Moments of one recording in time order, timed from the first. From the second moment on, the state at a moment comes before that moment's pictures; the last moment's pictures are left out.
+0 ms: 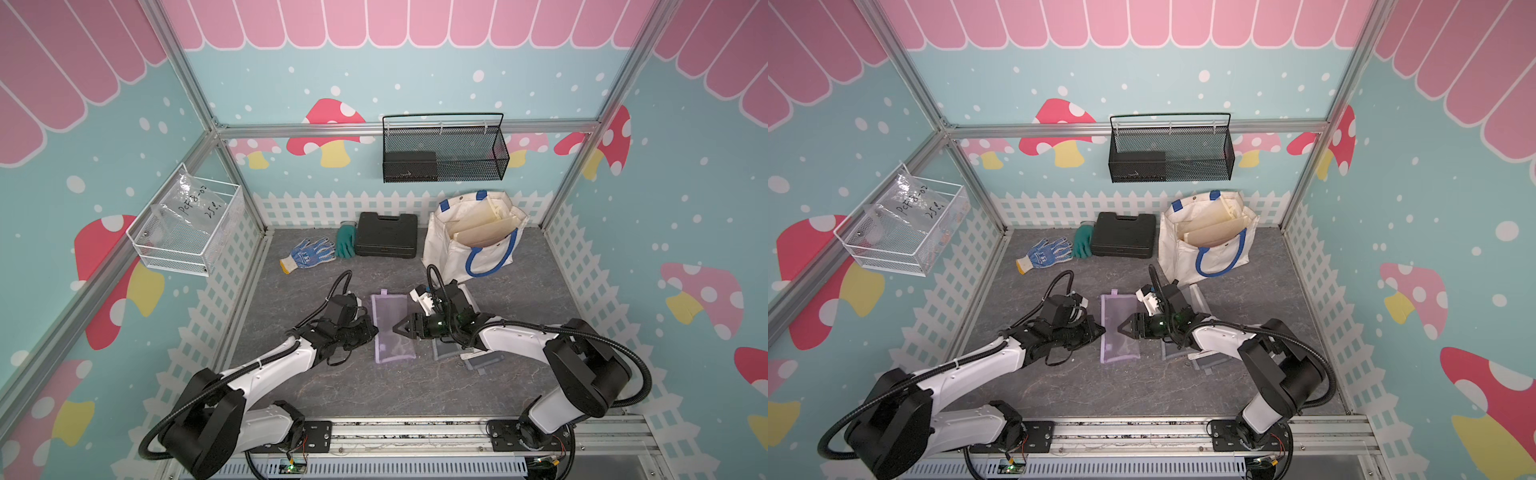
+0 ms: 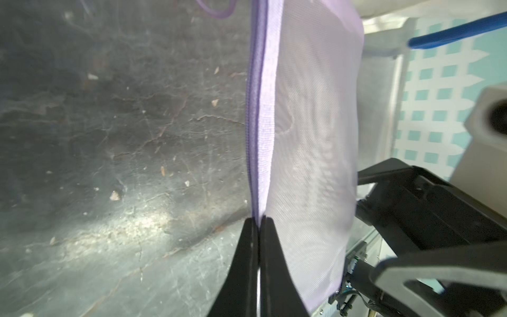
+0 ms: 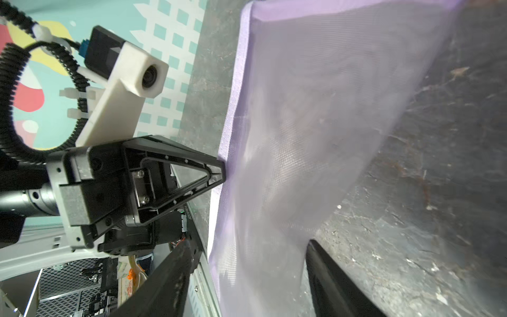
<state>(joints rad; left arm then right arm) -0.52 1.14 0.58 -0.18 0.28 -0.90 0.66 1.51 0.75 0.16 -0.62 0.72</state>
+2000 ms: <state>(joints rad) -0.46 0.86 0.72 -0.18 0.56 -0.83 0.59 1.38 0.87 0.29 -0.73 0.82</state>
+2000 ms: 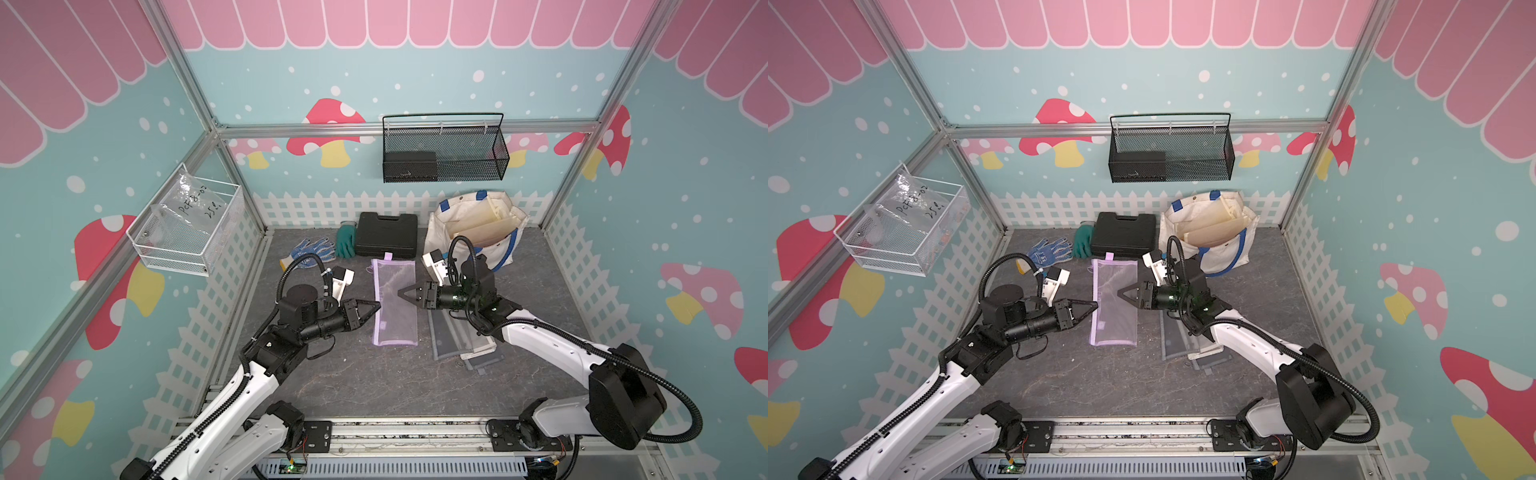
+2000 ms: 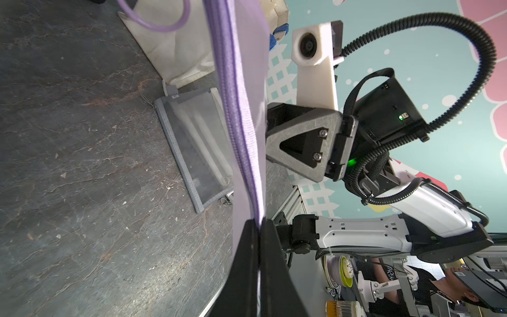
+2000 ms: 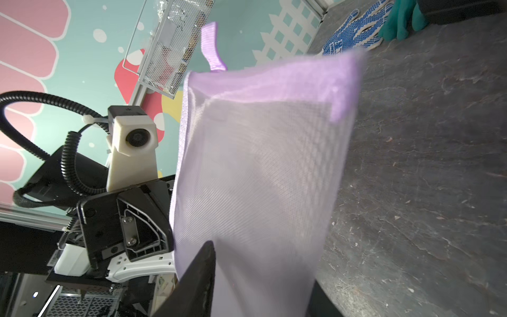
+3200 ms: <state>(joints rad) -0.46 0.91 0.76 -0.36 0.31 -0.75 0.05 1.46 1.40 -0.11 -0.19 0.95</state>
